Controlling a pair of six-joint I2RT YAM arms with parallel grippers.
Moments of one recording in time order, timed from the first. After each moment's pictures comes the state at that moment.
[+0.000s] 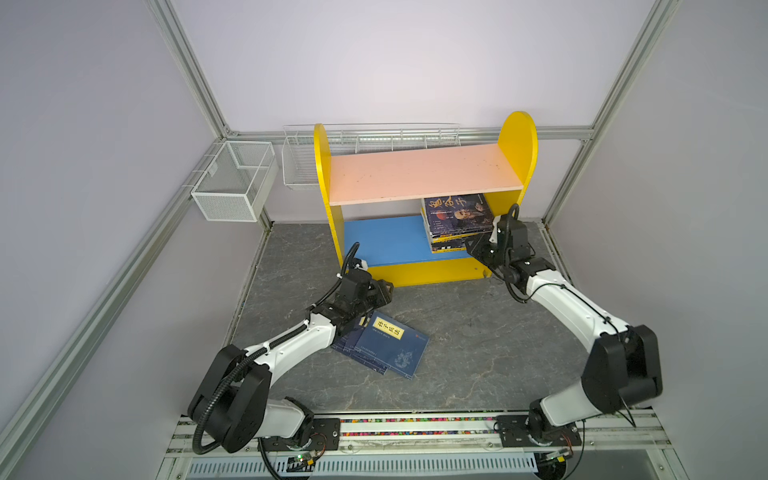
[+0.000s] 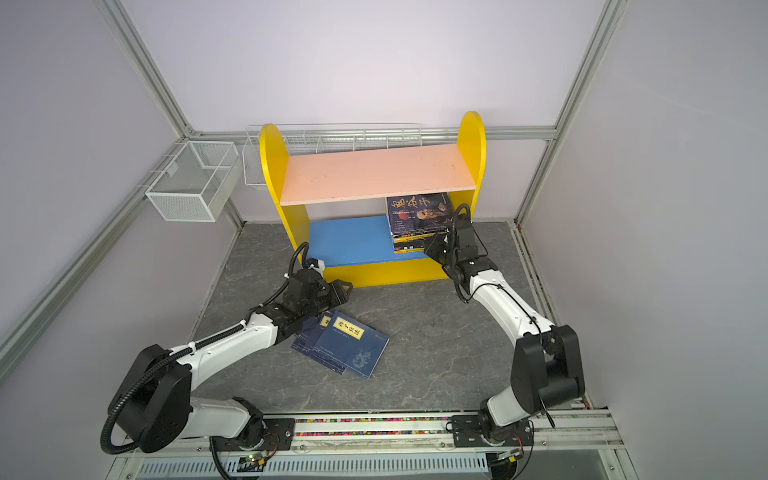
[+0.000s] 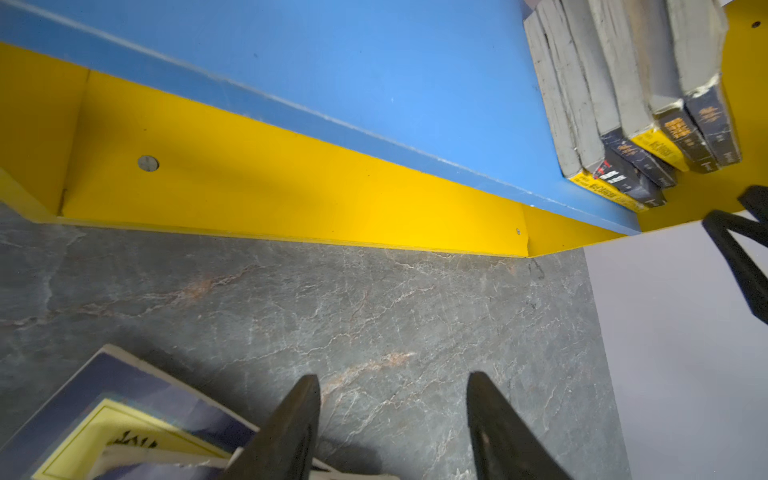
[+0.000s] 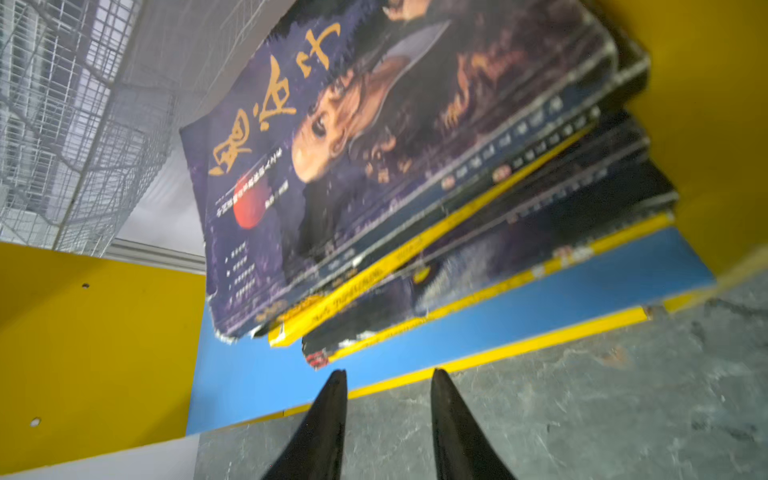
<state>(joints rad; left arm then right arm) -0.61 1.36 0.76 0.02 0.02 -0.78 0.31 1.47 1.14 -0.21 -0.09 0.75</state>
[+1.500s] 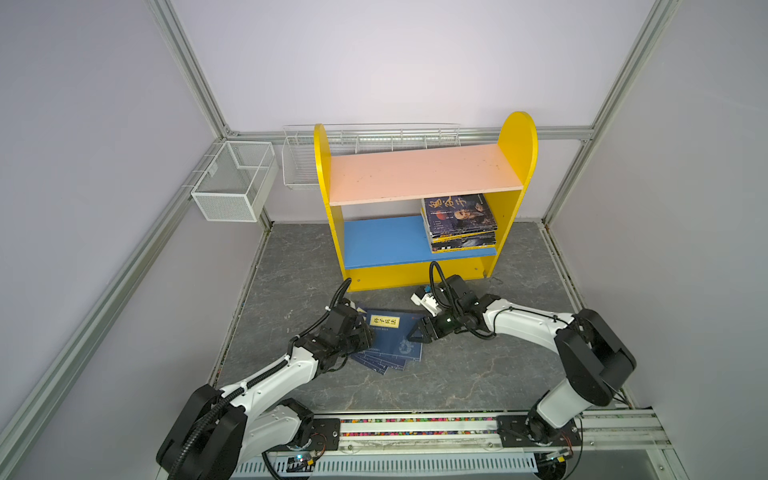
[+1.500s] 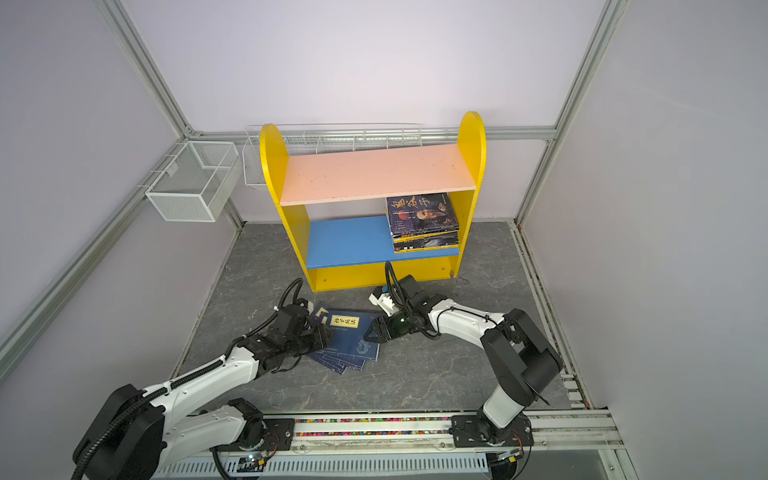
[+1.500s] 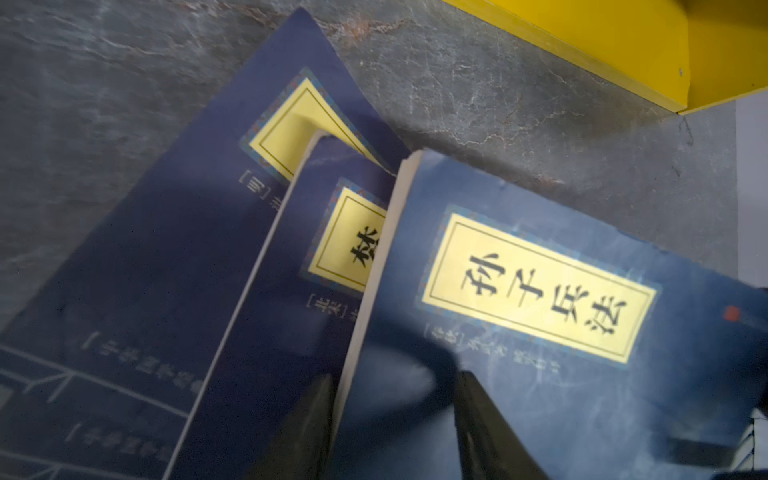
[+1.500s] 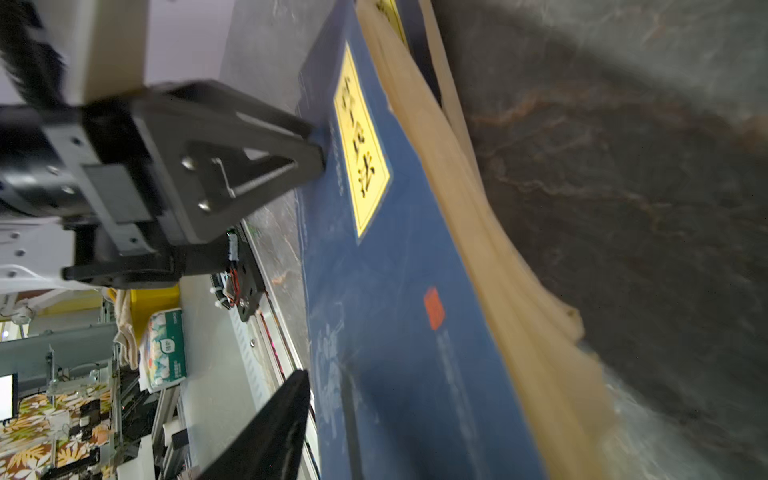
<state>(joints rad) -0.61 1.13 0.45 -0.19 0.11 -0.75 0.67 1.61 0.91 -0.26 -0.69 0.32</state>
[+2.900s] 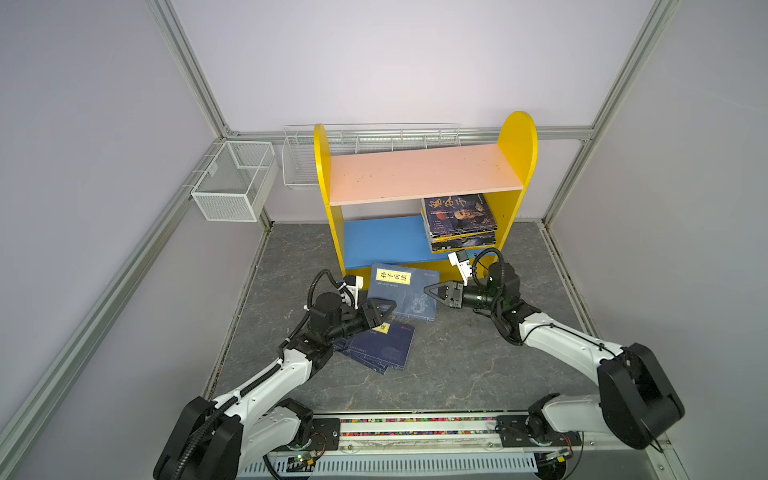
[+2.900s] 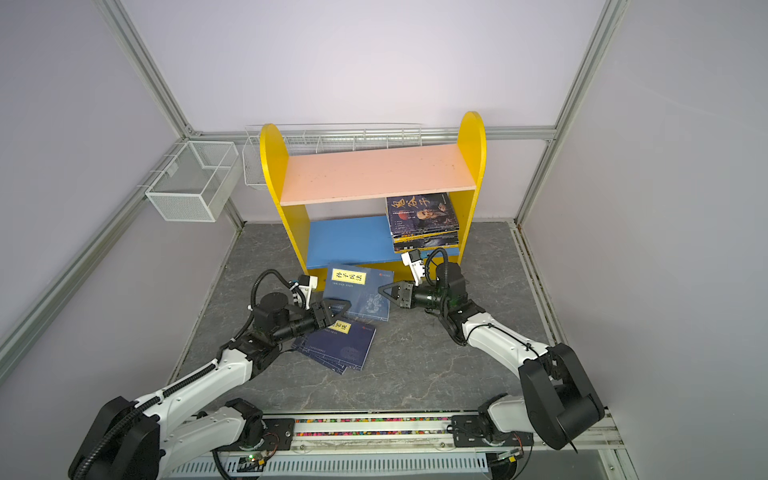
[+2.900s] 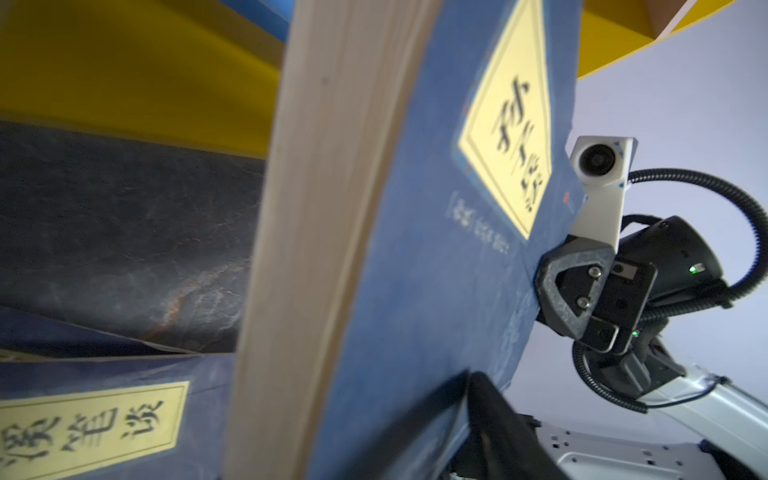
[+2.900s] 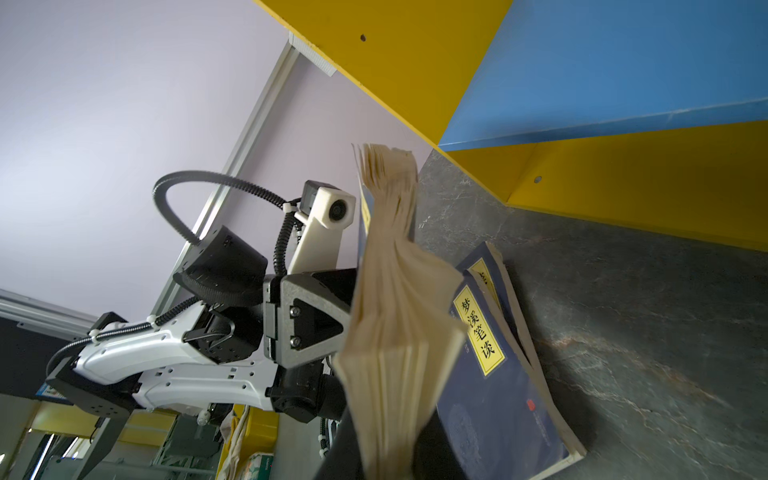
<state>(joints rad) -0.52 1.06 0.43 0.34 0.53 -0.93 0.47 1.36 0.70 0.44 -0.82 0.79</state>
